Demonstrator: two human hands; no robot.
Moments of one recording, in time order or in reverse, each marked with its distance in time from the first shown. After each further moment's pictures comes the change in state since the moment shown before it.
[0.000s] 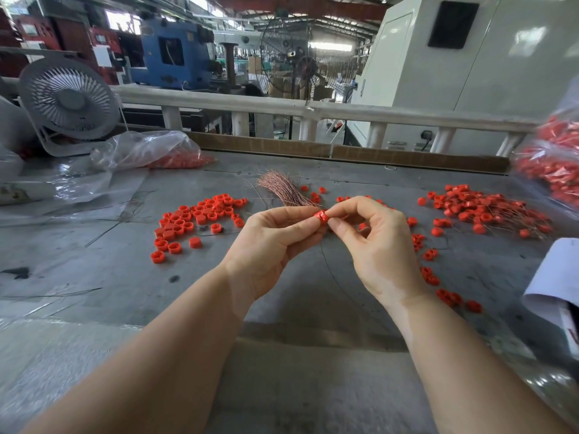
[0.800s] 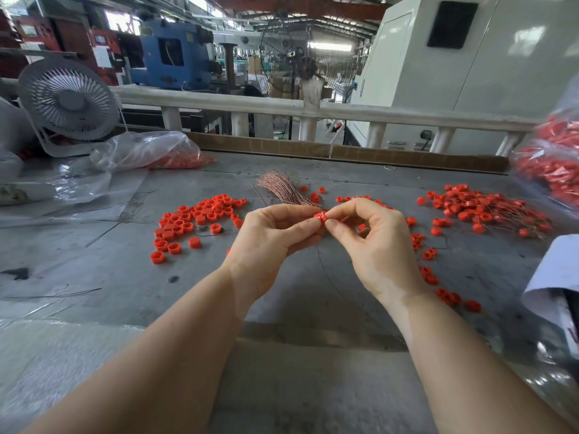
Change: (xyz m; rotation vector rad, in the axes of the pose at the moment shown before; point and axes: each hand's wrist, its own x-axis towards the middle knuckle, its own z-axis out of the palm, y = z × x) left_hand 0.001 -0.003 -0.001 0.153 0.010 0.115; right_hand 0.000 0.001 0.000 -0.011 -0.002 0.023
